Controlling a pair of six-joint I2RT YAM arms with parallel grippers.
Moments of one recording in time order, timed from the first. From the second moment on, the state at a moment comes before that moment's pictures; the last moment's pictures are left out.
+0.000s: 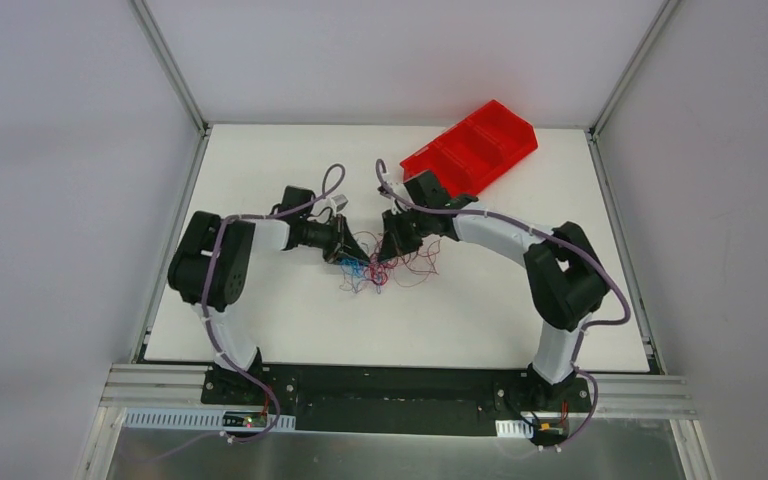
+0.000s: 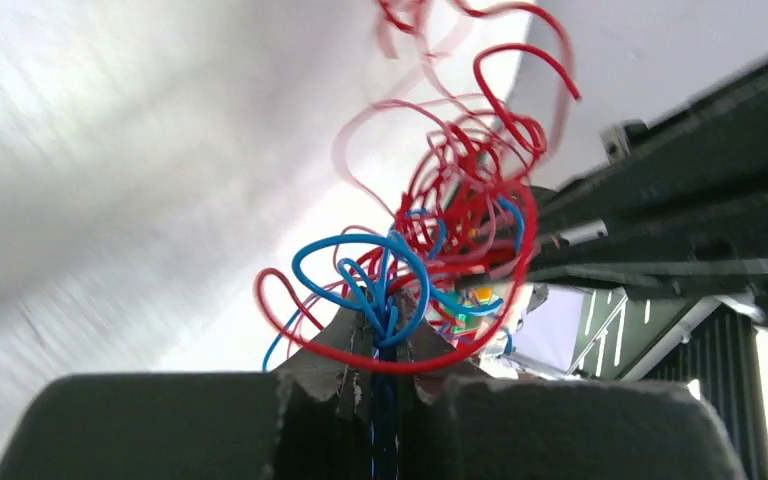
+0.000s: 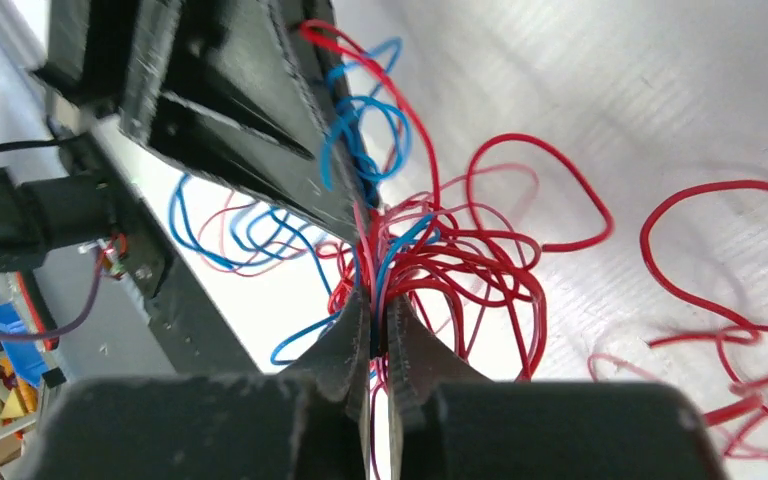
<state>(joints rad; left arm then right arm) -0.25 1.88 0.89 0.04 1.02 -0.68 0.68 1.87 1.29 -0.39 -0.52 0.29</state>
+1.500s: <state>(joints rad) 0.34 1.39 1.19 -0.87 0.92 -0.12 0.16 1.40 1.31 -1.01 -0.62 -0.10</state>
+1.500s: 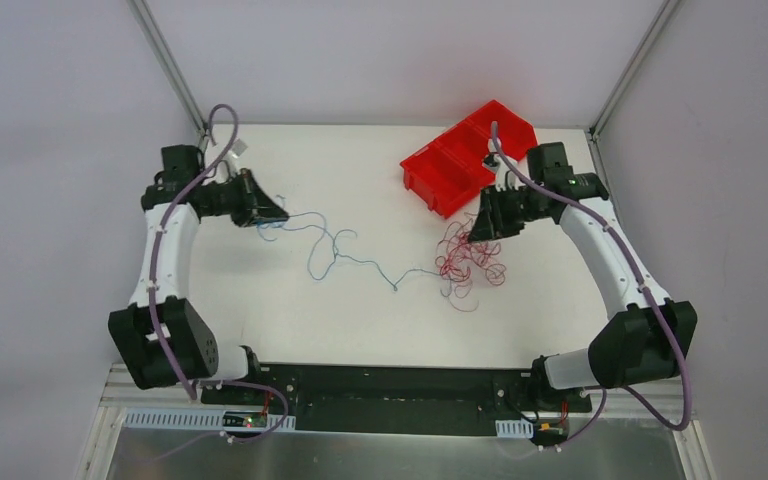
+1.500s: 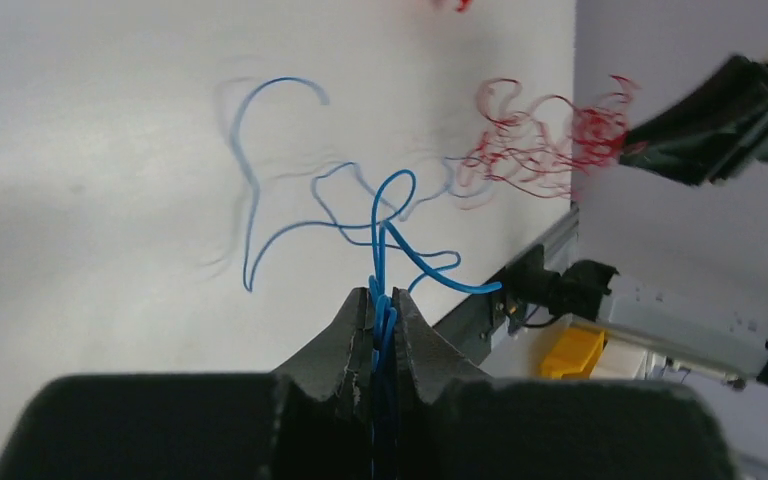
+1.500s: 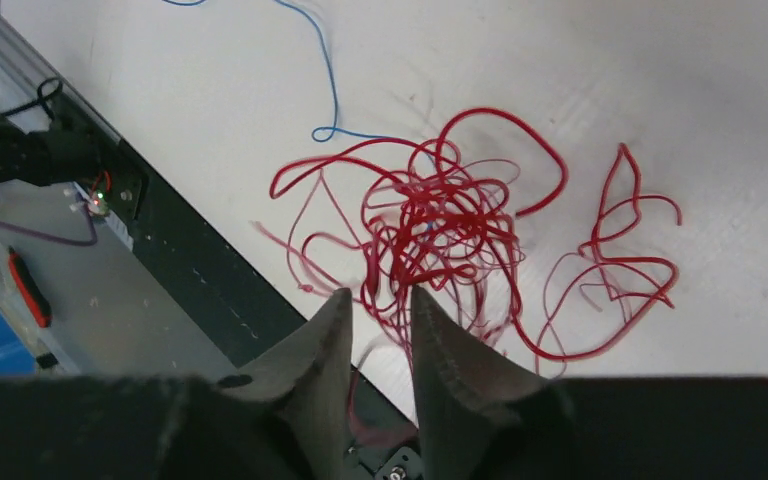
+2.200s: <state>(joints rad) 0.10 1.41 0.87 -0.62 0.92 -0.32 0.43 1.51 1.28 -0.86 -0.61 -0.05</state>
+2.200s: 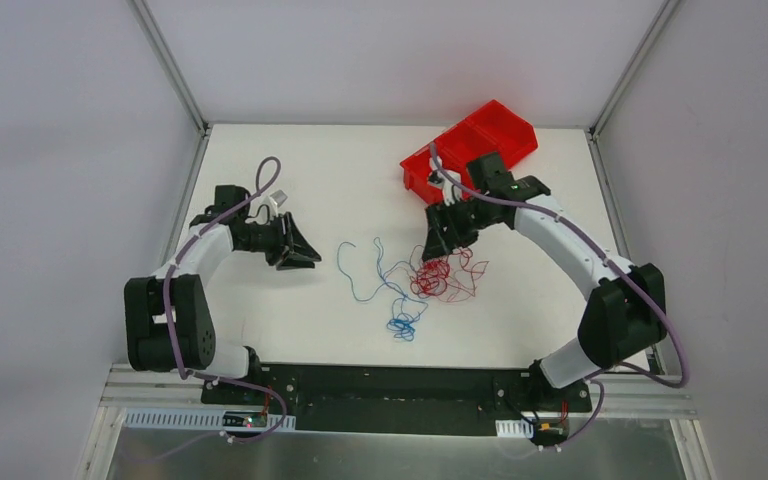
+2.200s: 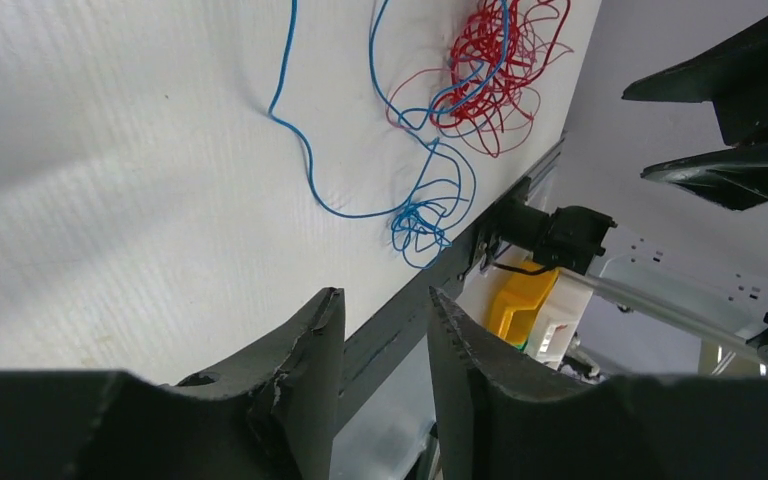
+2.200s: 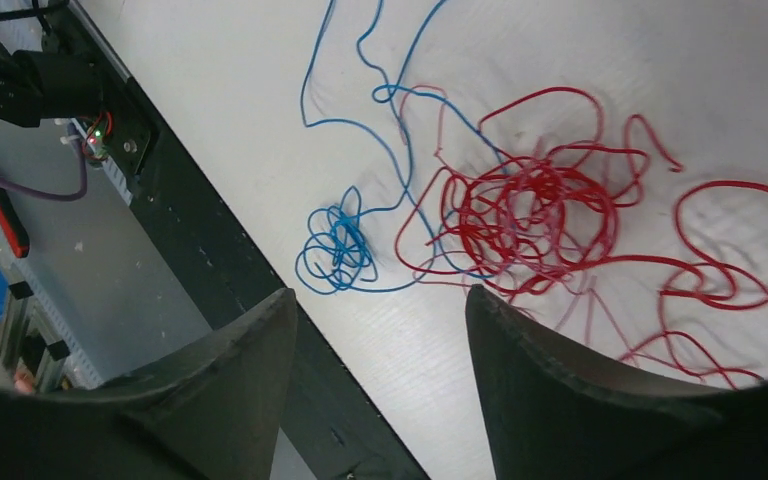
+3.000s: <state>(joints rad) 0.02 1.44 0.76 -0.41 0.96 -0.45 1.04 1.60 1.00 -0.59 -0.25 -0.21</state>
